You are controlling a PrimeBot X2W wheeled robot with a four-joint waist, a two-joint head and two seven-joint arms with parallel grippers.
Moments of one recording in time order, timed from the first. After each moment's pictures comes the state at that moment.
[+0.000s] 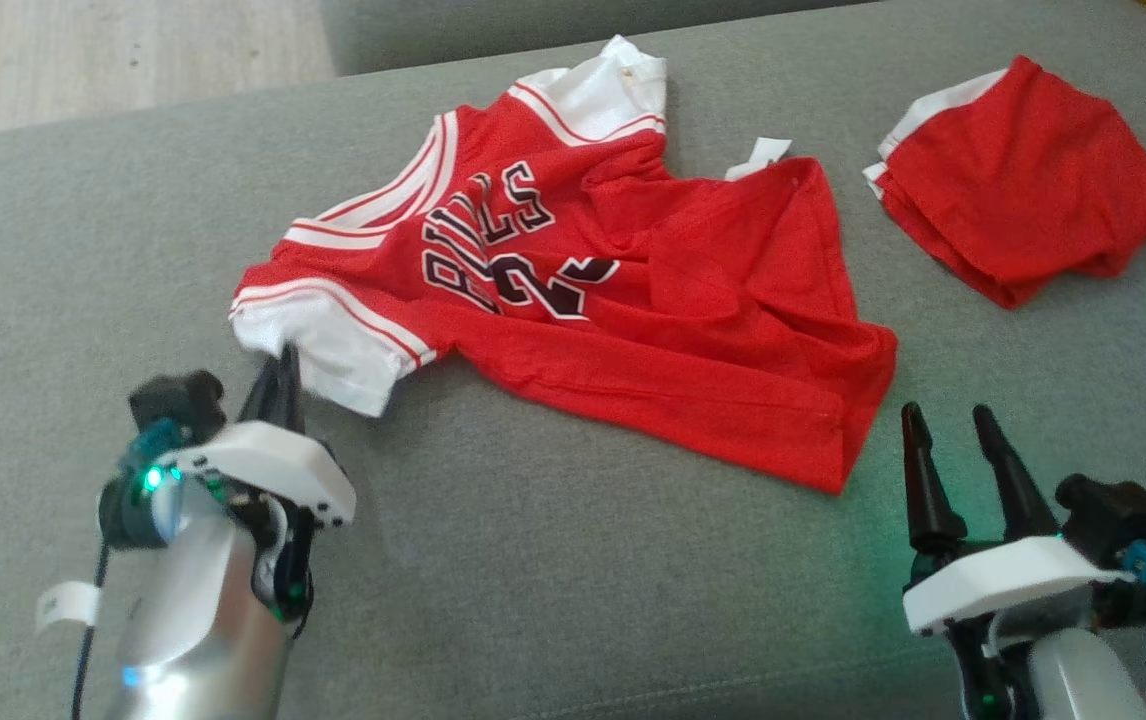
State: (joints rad) left arm -0.43 0.06 -0.14 0.78 -0.29 -0.02 -0.25; right arm -0.04 -0.05 0.02 0.24 0.29 0.13 -0.11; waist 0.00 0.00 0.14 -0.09
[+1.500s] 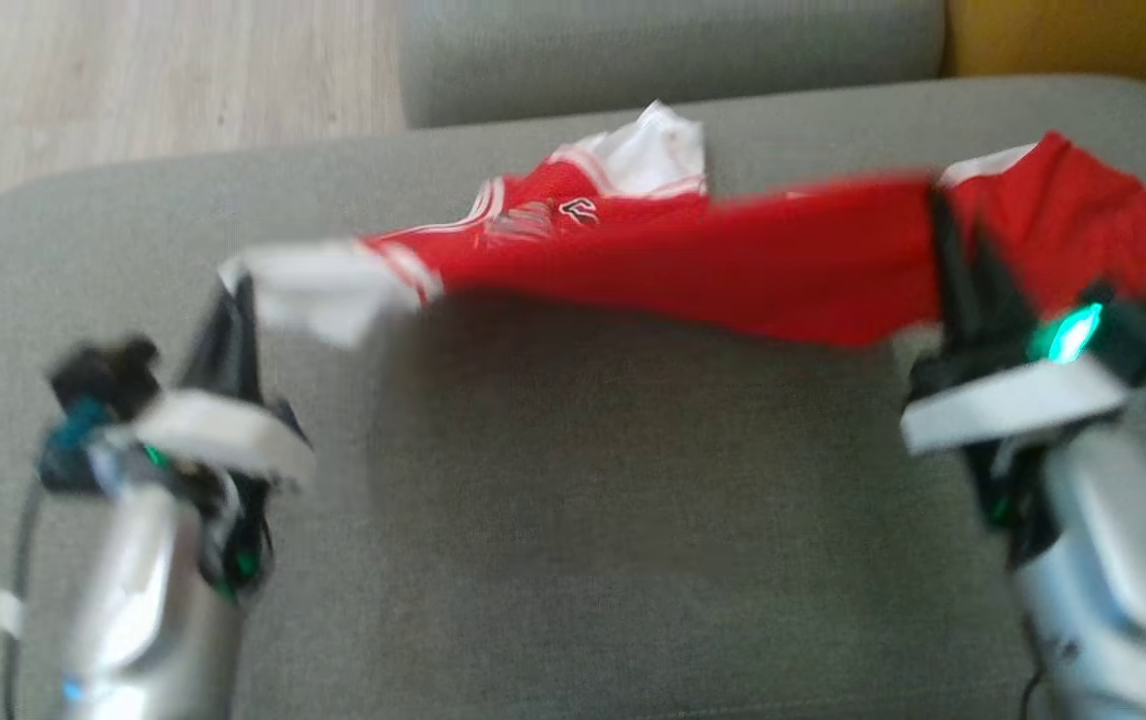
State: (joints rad) left arm -0.35 0.09 -0.09 0.50 -0.28 -0.06 -0.24; right arm -0.32 -0.16 0.18 0.25 0.32 0.13 -0.19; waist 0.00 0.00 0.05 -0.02
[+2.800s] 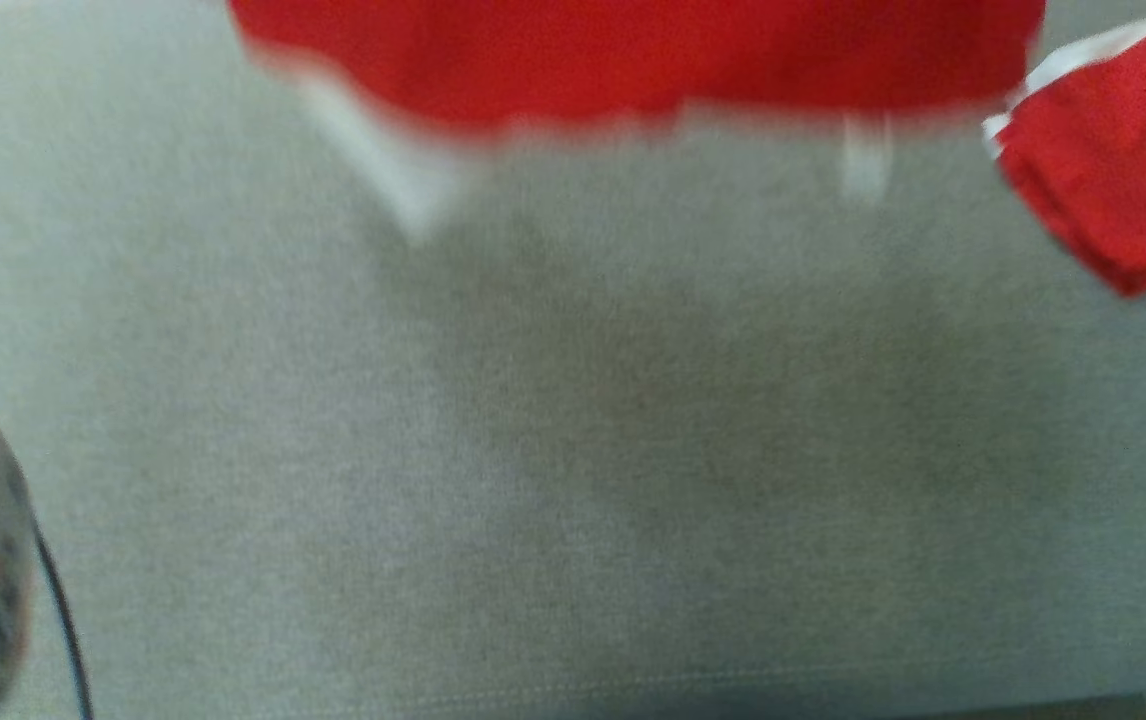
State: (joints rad) left arm -1.20 0.25 -0.10 0.42 -0.32 -0.08 0.06; right arm -1.18 -0.31 0.18 0.35 0.20 0.13 0.06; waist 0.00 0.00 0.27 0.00
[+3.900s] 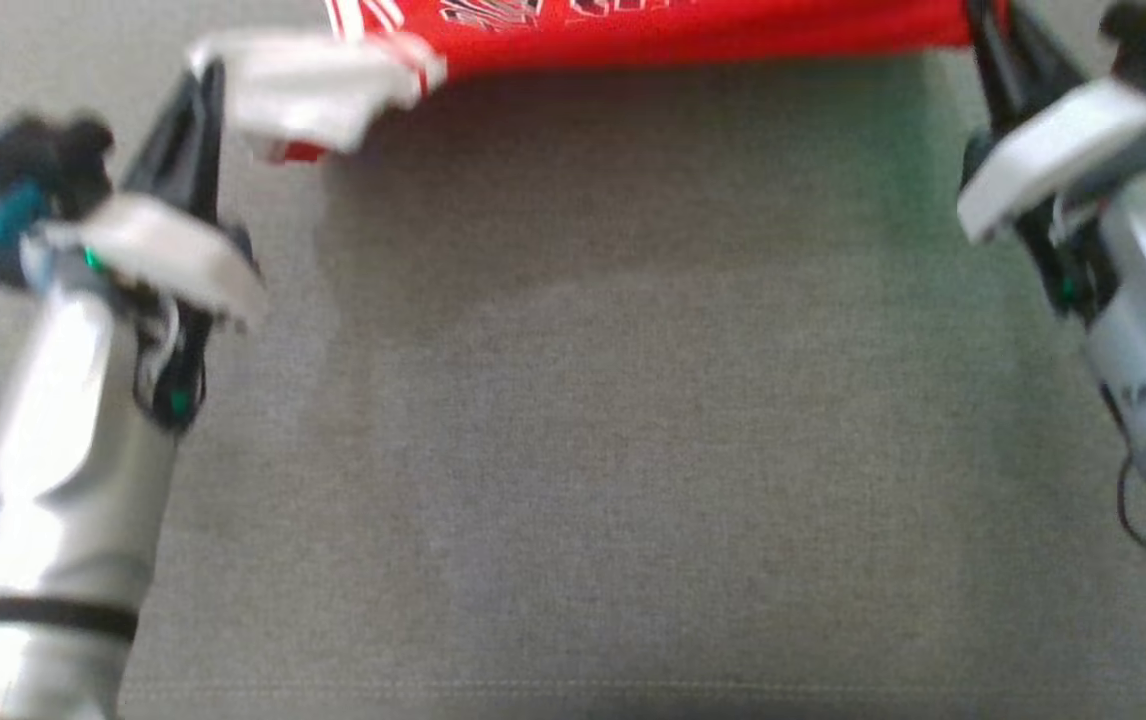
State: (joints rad) left arm -0.74 0.25 -0.28 0.67 -0.33 -0.13 -0.26; right arm -0.95 -0.36 0.59 0.82 0.55 0.13 -0.19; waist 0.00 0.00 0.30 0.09
